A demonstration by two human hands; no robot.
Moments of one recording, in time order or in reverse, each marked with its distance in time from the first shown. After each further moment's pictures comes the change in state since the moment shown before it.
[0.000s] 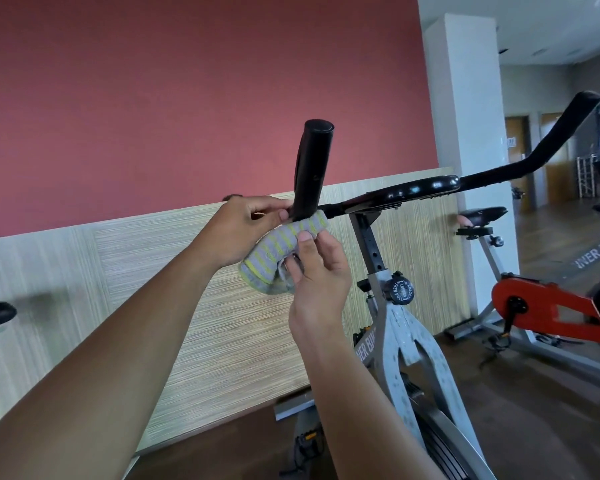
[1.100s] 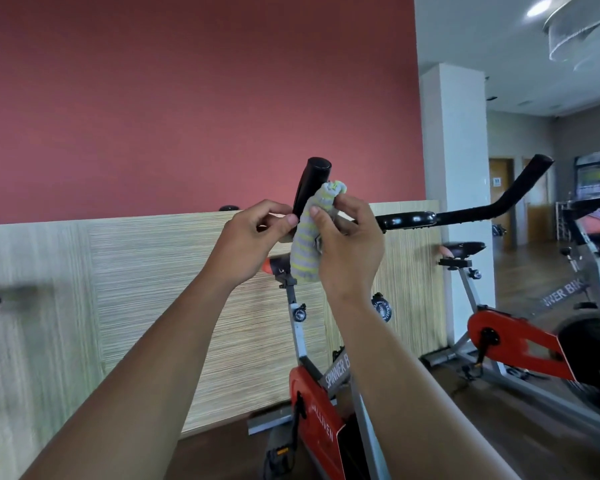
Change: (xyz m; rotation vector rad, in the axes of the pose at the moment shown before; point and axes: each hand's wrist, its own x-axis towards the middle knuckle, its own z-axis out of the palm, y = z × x) left_hand -0.029 0.044 0.018 -0.148 0.247 -0.013; right_hand 0.007 -0.084 0.020 -0.601 -0.132 -0.512
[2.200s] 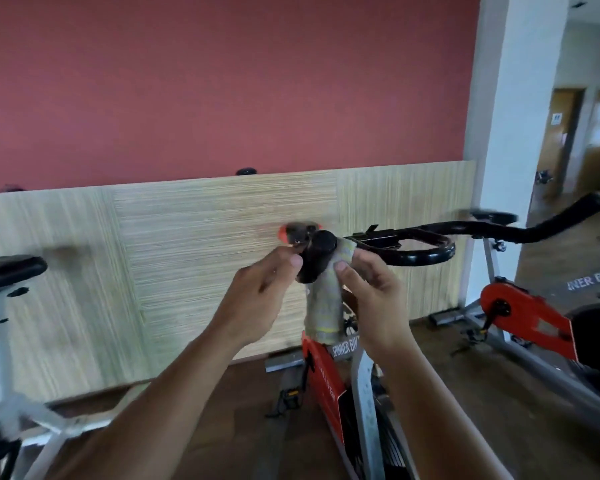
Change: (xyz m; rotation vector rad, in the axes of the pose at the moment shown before) left_hand 0.002 0.050 -0.003 0.007 -0.096 -0.317; right_hand 0.047 -0.021 -0.034 0.097 -0.306 0.534
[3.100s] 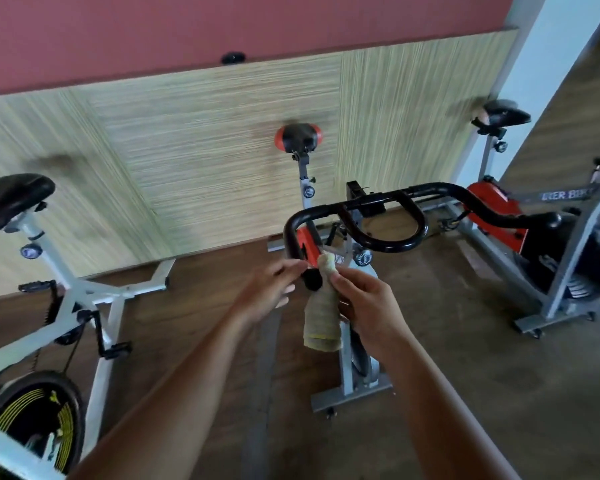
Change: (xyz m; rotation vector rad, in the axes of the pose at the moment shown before) left_hand 0.045 0.099 -0.036 -0.362 -0.270 -0.896; right_hand 0.016 -0.144 0.034 -0.045 0.106 0.797
